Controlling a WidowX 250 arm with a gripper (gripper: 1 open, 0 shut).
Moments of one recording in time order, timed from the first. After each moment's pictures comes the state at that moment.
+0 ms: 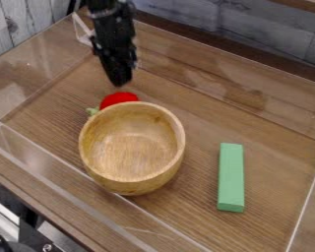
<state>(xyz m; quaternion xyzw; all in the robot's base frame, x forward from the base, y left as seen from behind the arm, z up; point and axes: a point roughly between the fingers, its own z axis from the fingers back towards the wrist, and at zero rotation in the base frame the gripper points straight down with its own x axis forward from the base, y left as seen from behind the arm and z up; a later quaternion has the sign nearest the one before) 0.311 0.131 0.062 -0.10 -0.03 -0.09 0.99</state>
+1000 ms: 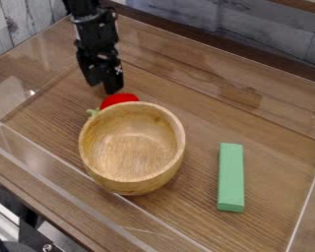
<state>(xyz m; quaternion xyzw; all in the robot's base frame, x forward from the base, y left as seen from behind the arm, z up) 0.304 0.151 0.030 -0.10 0.00 -0.10 0.99</state>
